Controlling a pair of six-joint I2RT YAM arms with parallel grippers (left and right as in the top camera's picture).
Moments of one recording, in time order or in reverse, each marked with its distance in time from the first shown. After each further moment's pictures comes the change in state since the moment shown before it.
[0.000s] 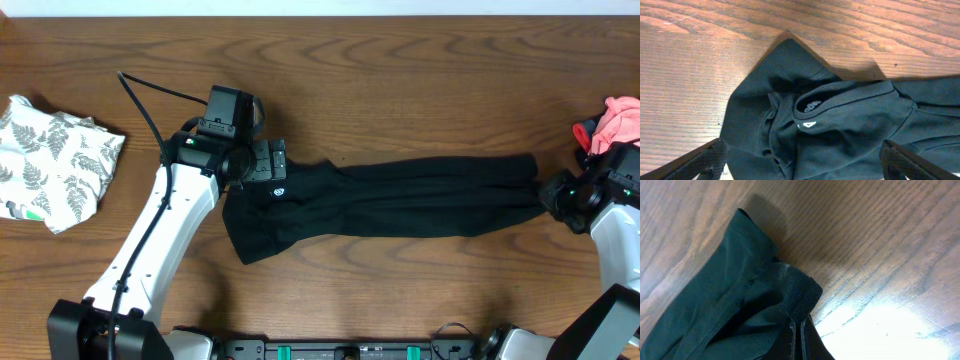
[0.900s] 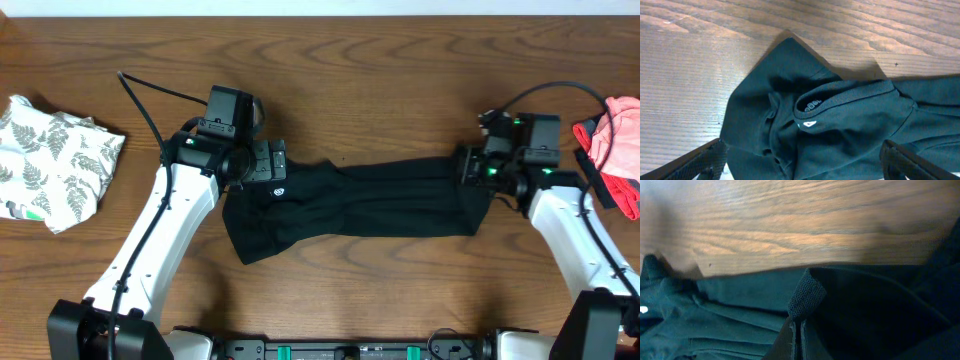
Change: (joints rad) left arm 0.000 0.000 0.000 -0.002 0.000 0.000; right arm 0.452 0.011 0.013 0.159 -0.232 -0.188
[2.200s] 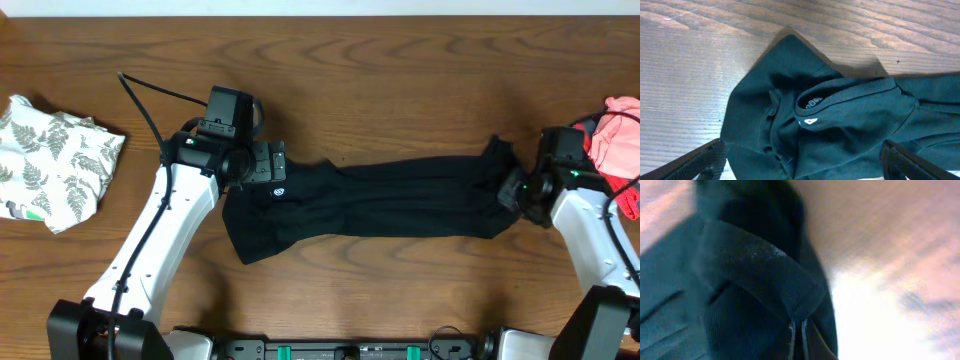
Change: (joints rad) left arm 0.000 0.000 0.000 -0.012 0.000 0.000; right arm -0.169 0.000 0.005 -0.290 0.459 0.266
